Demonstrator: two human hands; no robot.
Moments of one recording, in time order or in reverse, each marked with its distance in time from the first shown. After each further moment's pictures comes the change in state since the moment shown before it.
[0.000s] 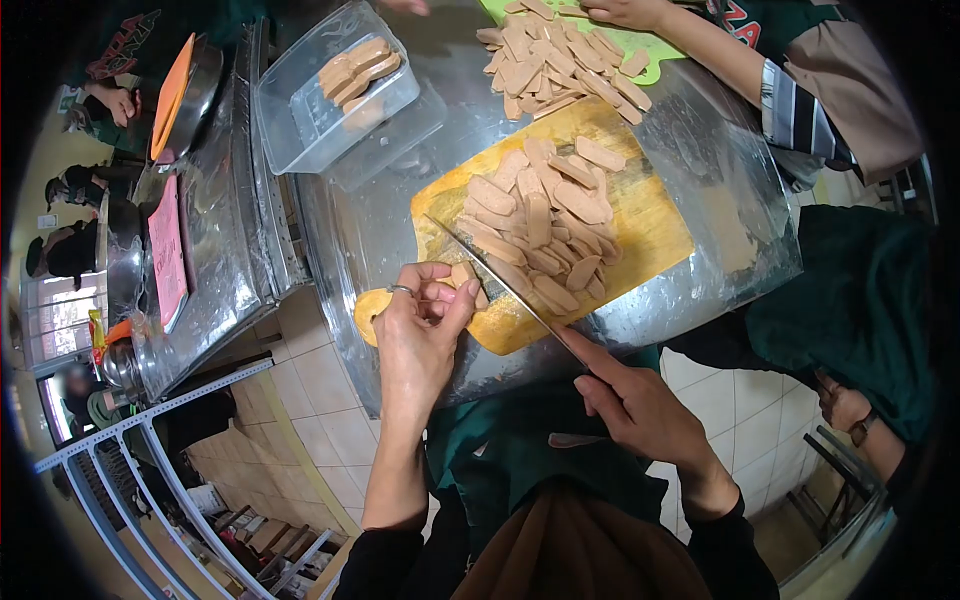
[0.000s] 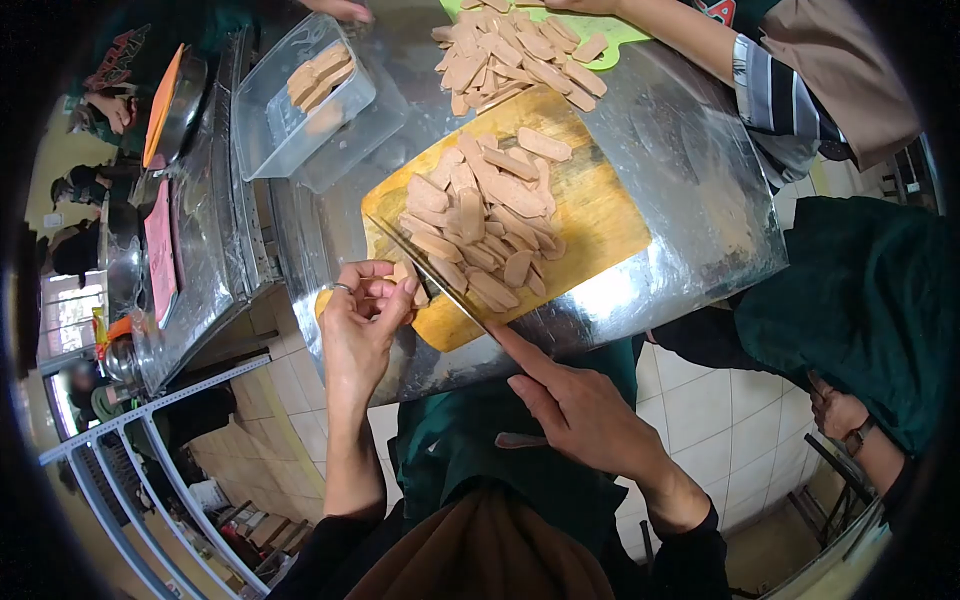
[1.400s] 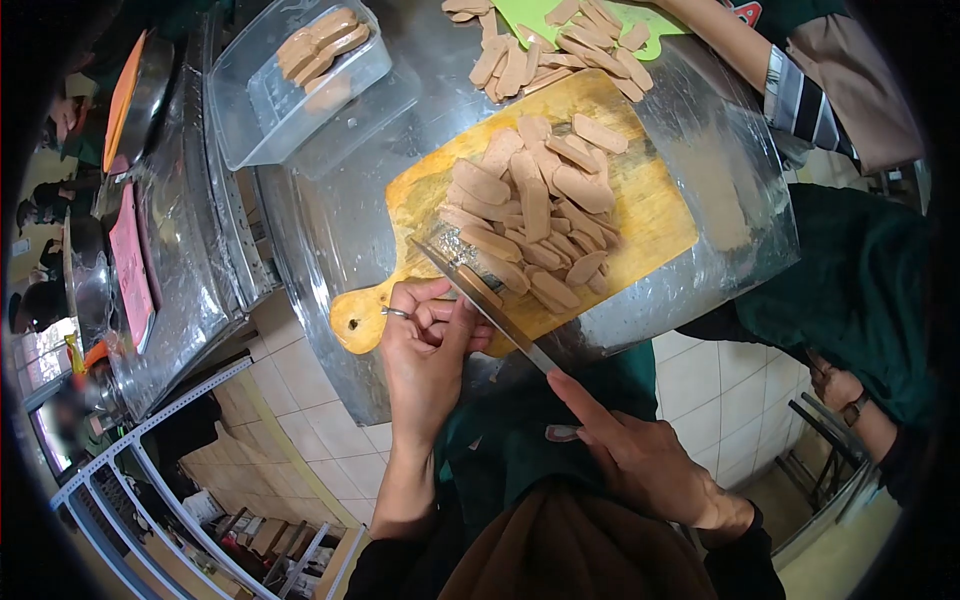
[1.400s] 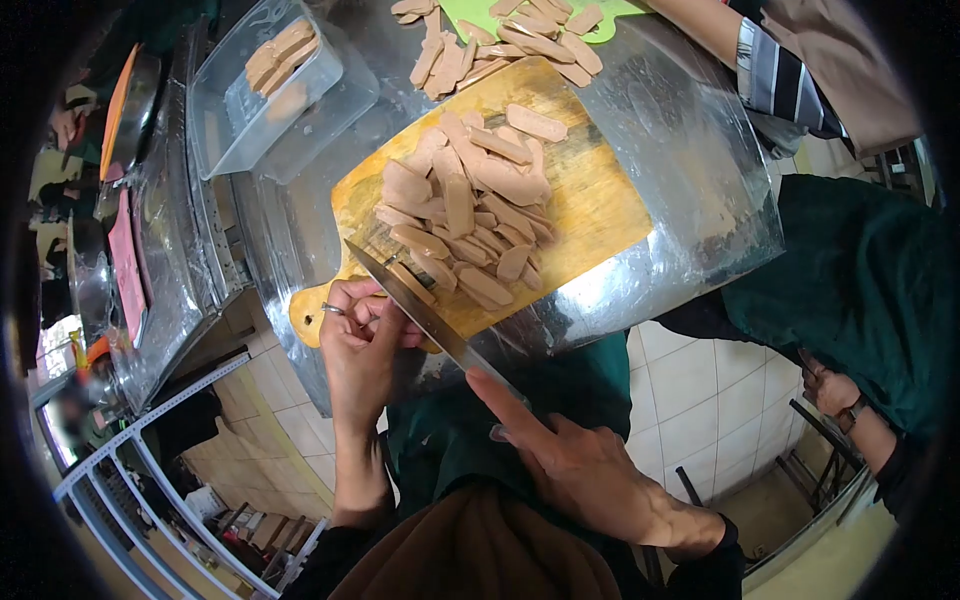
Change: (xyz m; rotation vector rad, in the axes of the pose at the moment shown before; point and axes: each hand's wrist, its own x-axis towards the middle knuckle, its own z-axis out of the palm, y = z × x) left_hand -0.012 -0.011 0.009 -0.454 -0.083 -0.136; right_hand -0.027 -0.032 0.018 -0.160 -0.009 -0.005
